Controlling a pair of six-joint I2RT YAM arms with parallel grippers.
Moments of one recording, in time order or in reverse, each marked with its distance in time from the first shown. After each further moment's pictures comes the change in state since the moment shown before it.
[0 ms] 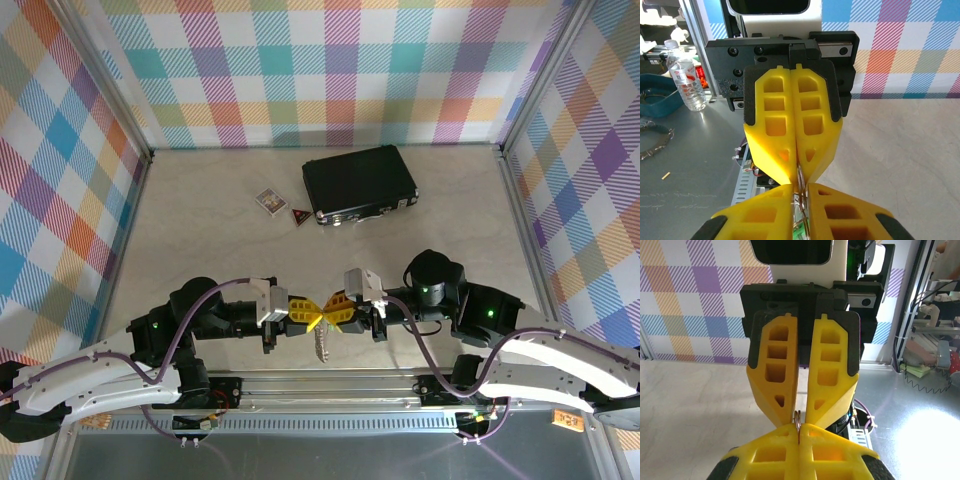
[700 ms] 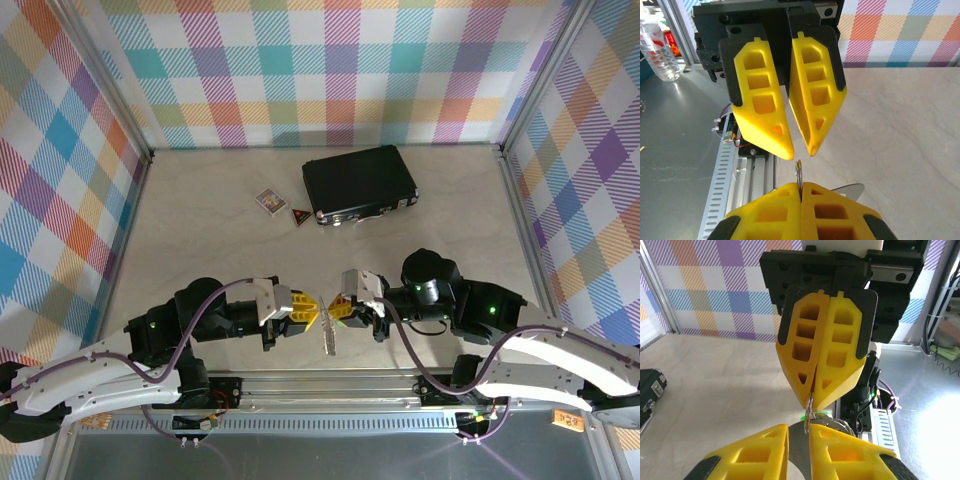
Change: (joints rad) left arm 0.000 -0.002 0.019 -0.123 -0.114 0.038; right arm 0.001 0.032 0.066 -0.177 0.106 -0.075
